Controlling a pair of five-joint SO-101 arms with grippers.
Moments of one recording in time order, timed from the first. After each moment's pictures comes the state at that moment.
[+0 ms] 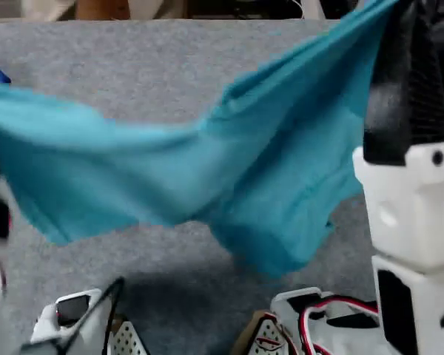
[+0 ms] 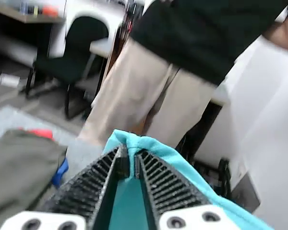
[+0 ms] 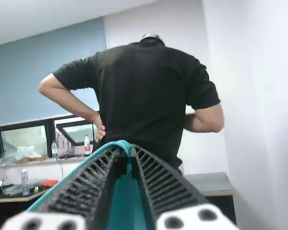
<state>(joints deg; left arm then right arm) -18.7 -35.1 -56.9 100.2 8.6 -14.0 -25.9 -65.2 71.1 -18.6</state>
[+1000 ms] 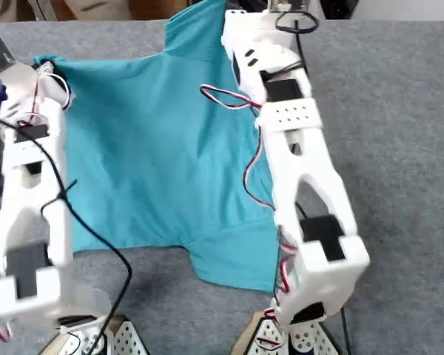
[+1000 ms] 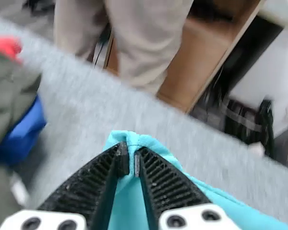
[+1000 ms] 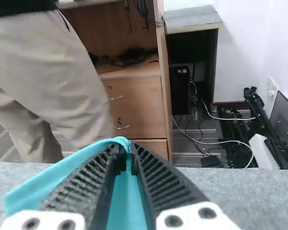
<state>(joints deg) -18.5 3.5 21.4 -3.3 8.7 -13.9 16.4 -9.3 9.6 -17.3</state>
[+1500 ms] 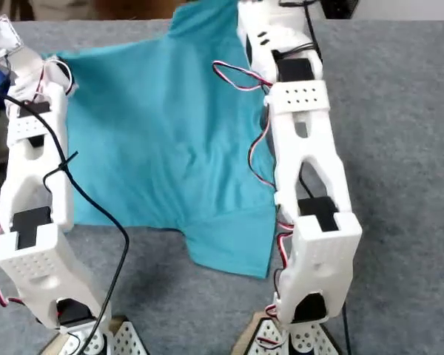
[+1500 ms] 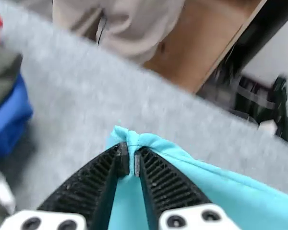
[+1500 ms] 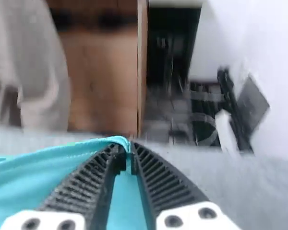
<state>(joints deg) -18.1 17.9 -0.6 18.2 8.7 -10.5 25.6 -29.4 32.6 -8.0</state>
